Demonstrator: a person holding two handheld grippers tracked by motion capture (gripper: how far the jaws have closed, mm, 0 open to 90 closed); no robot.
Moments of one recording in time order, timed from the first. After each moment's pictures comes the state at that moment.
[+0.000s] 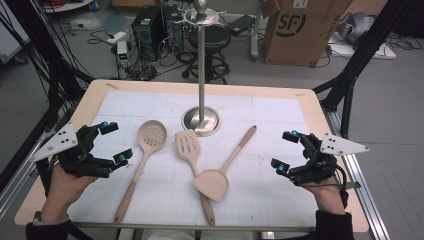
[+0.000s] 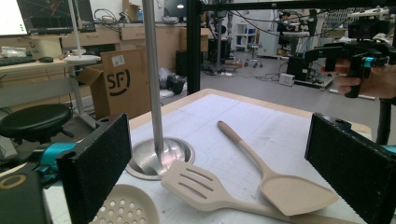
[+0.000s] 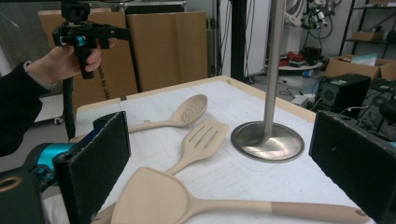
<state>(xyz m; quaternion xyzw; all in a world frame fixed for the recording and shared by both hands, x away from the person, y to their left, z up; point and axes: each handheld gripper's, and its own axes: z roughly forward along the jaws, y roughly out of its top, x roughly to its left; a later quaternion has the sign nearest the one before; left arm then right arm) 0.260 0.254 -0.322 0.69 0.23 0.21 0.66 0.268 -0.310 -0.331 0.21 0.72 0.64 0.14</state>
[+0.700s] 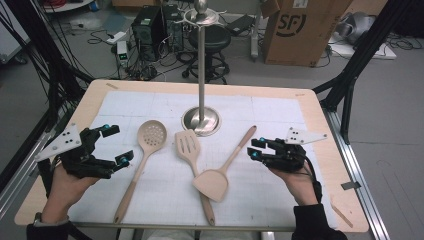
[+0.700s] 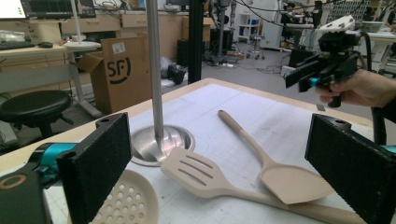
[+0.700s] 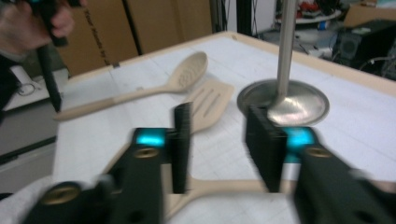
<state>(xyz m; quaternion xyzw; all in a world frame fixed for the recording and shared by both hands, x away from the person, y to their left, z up) 0.260 0.255 -0.329 0.70 0.24 0.20 0.64 0.308 -0.268 -0.368 0.24 0.77 0.58 0.10</state>
